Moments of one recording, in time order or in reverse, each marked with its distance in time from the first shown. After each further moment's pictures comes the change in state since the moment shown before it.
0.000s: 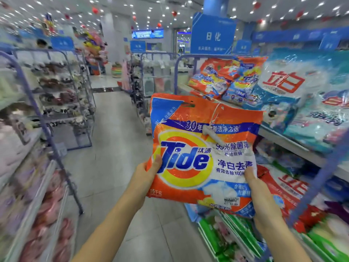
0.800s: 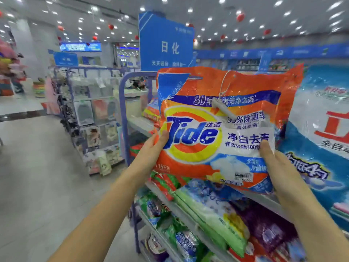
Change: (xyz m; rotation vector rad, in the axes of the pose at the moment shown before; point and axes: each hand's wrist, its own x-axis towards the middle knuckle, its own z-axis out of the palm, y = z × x) left_hand 0.504 0.055 0.119 -0.091 -0.526 0.184; right_hand 0.384 -0.115 0.051 -0.233 0.372 -0.290
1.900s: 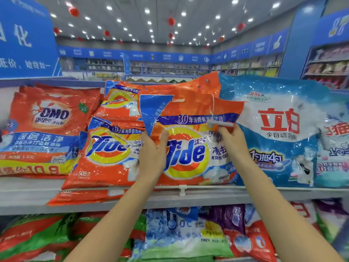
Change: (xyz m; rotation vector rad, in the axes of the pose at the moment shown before) left_hand 0.182 -0.044 0.081 0.195 -0.379 0.201; right_hand 0.109 -0.003 0.037 -0.375 0.908 -0.138
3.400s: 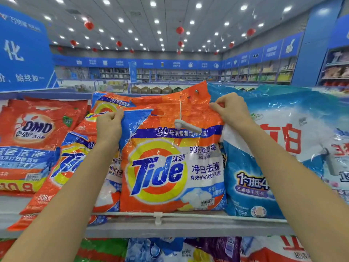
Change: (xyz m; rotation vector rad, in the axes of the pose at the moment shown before) left_hand 0.120 0.019 -0.020 -0.176 0.221 -0.017; right_hand 0.133 -0.046 -0.031 -0.651 -0.106 -0.398
